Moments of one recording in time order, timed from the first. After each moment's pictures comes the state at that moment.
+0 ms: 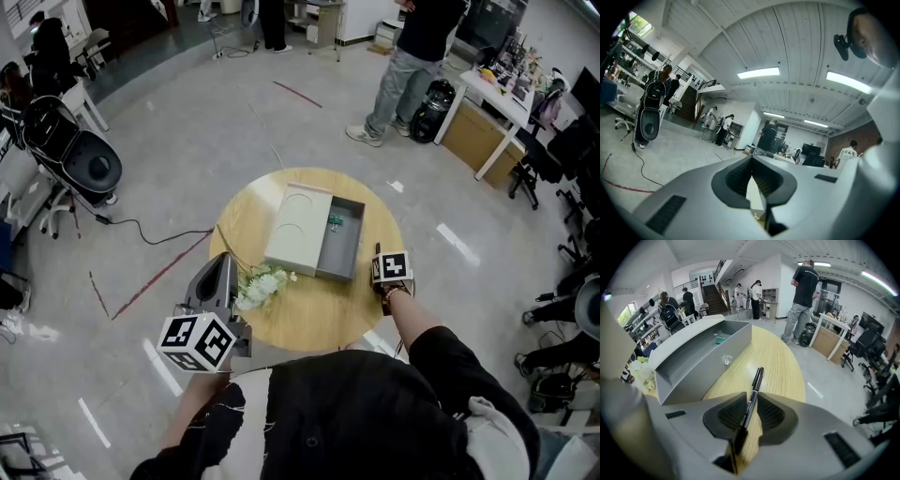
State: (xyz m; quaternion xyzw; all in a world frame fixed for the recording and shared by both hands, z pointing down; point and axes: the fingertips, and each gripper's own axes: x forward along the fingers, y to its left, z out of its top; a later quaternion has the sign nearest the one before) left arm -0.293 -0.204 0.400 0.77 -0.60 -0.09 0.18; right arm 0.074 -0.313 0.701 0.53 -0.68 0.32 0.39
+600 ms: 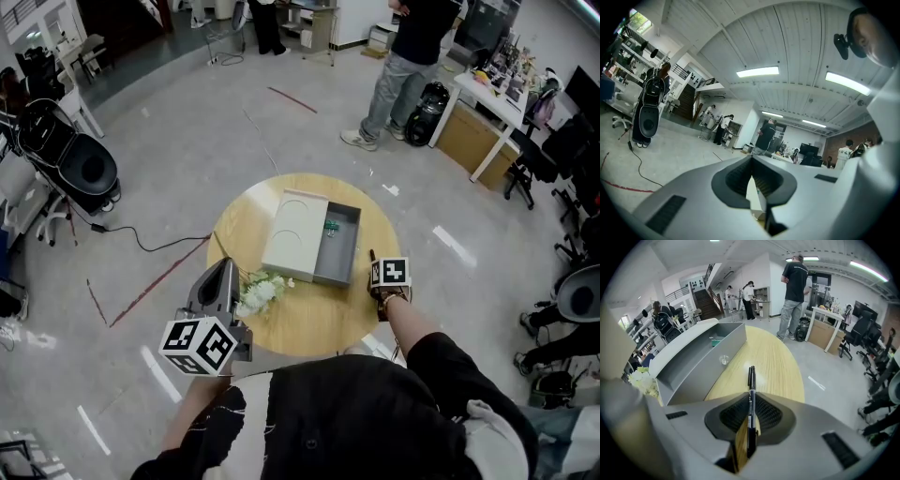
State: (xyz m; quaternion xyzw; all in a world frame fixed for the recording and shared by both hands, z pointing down) left arm -0.287 -0.210 0.401 0.78 -0.59 -0.09 0.19; right arm 0.078 -0.304 0.699 0.55 -0.66 0.36 0.36
